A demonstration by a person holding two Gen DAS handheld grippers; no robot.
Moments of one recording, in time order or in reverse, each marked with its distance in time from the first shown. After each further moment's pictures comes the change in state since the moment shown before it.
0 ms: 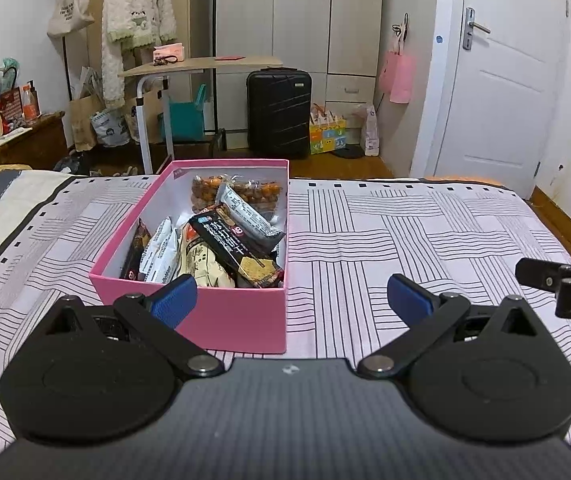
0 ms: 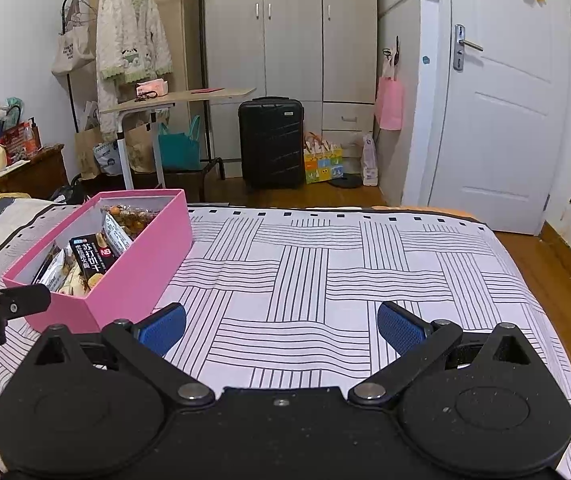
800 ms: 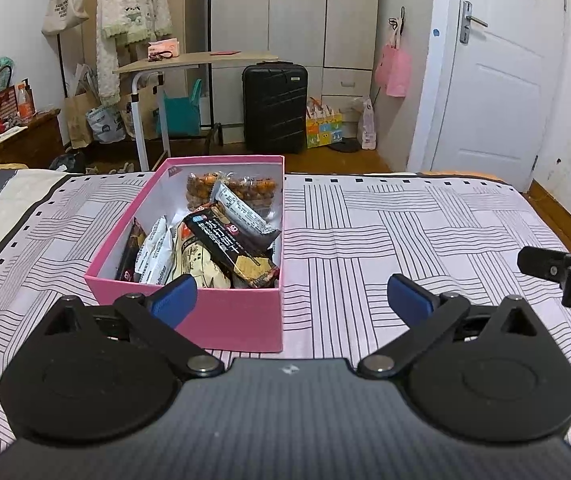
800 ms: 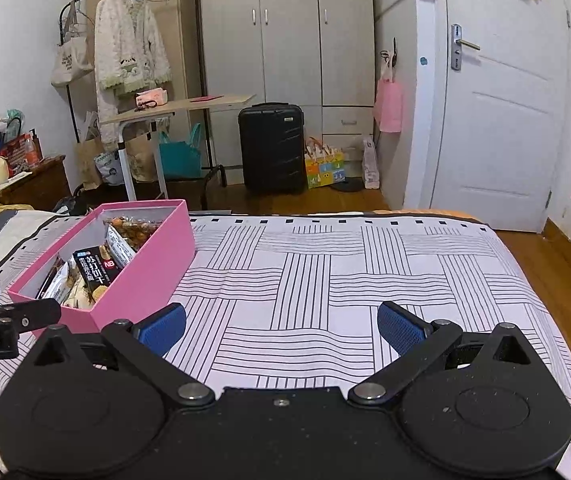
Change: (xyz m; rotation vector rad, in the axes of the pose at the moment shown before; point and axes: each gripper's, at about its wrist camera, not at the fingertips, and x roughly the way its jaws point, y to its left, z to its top) left arm 0.004 -0.003 0.003 0.014 0.018 -0.005; right arm -0.002 -0.002 0.004 0.030 -0.014 0.012
